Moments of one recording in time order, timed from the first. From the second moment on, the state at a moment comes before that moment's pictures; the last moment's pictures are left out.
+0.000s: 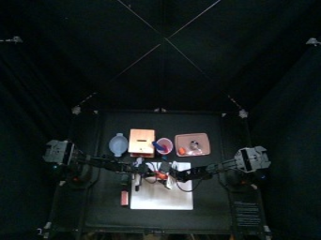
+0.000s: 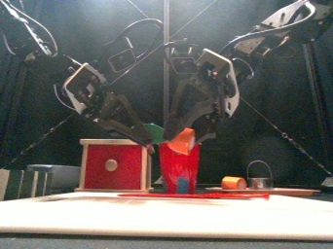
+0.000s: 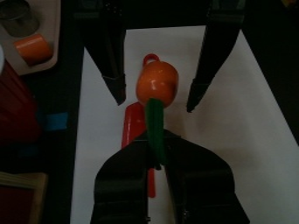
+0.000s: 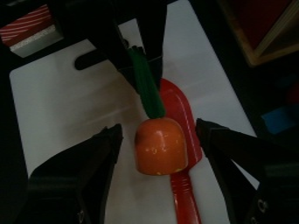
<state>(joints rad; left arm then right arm) -0.04 0.01 0.86 0.02 -0.35 0.01 0.14 0.07 0.60 -1.10 0.19 1.51</state>
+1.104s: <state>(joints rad) -0.03 0.01 0.86 0.01 -0.35 0.00 0.13 0.07 0.60 -1.10 0.20 1.51</state>
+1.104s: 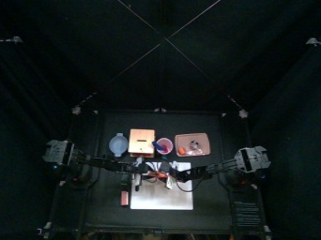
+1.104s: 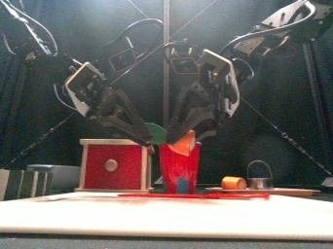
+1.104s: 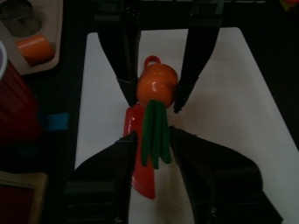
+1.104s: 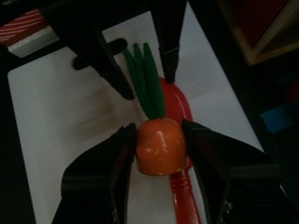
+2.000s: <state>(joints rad) -0.03 -0.11 0.92 0.00 -0.35 0.00 0.02 -0.44 1.00 -0.88 0.63 1.51</state>
